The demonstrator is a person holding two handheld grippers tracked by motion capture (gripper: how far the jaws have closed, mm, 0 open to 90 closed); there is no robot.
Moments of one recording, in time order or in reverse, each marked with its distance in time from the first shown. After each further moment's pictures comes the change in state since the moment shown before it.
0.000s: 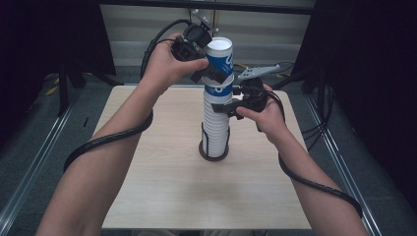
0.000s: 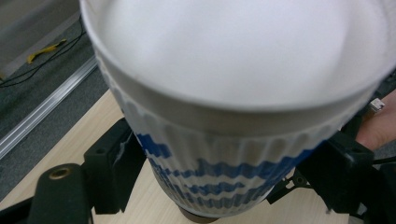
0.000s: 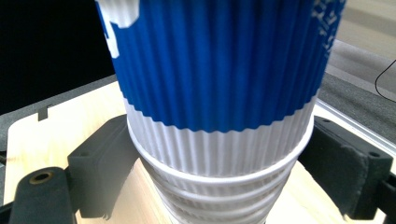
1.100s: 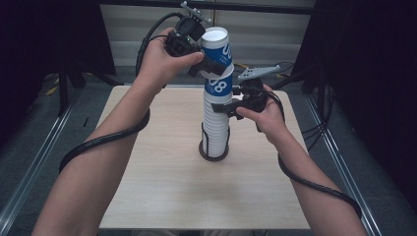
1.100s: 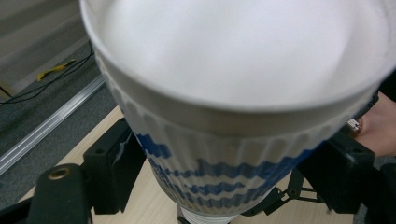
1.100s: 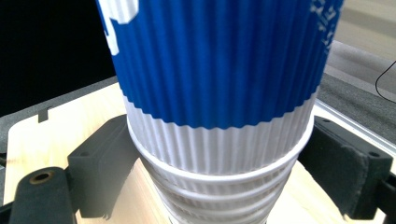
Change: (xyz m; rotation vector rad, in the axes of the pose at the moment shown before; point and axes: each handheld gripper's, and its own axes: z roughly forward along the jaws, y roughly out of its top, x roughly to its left) left arm 0.000 0.000 -0.016 -0.100 0.016 -0.019; right arm 0.000 -0.001 0.001 -0.008 0.003 0.003
